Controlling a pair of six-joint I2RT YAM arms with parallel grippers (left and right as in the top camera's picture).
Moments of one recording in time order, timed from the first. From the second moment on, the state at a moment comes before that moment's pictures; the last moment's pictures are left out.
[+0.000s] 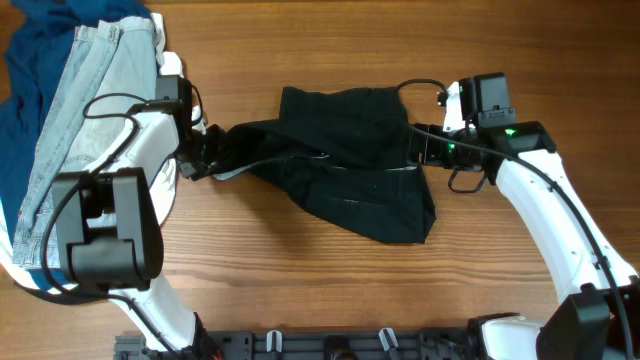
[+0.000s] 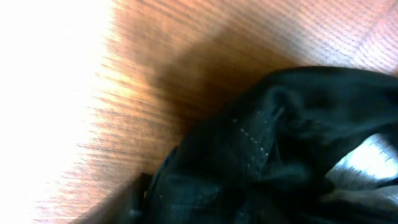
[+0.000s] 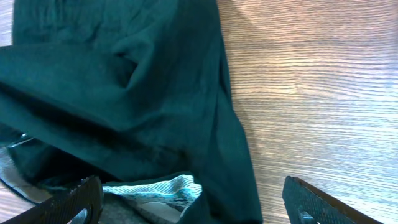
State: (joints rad) left arm 0.03 1.94 1.21 -0.74 0.26 -0.41; right arm 0.15 1.49 1.11 -0.77 -0.19 0.24
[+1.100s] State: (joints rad) left arm 0.03 1.90 1.36 -0.83 0.33 -0.42; right arm 0.15 1.55 1.04 -0.78 -0.59 -0.07
